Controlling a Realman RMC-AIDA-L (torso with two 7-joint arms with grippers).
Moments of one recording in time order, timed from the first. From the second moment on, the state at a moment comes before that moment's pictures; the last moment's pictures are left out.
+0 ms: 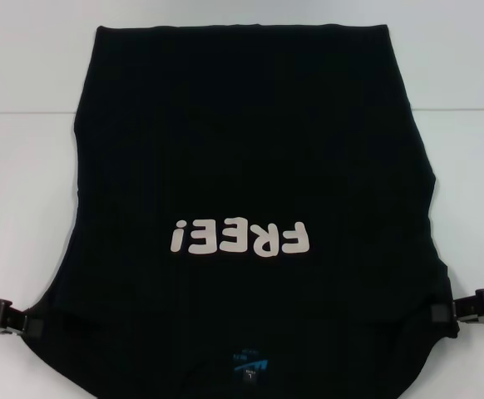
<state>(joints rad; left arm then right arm) -0.60 -1.99 0.31 0.86 2.81 1.76 -2.22 0.55 1.97 -0.55 -0.59 -2.41 -1.56 2.22</state>
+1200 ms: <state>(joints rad) -0.46 -2.00 0.01 0.78 2.72 1.76 -1.80 0.48 1.95 -0.45 -0.58 -2.41 -1.60 2.17</state>
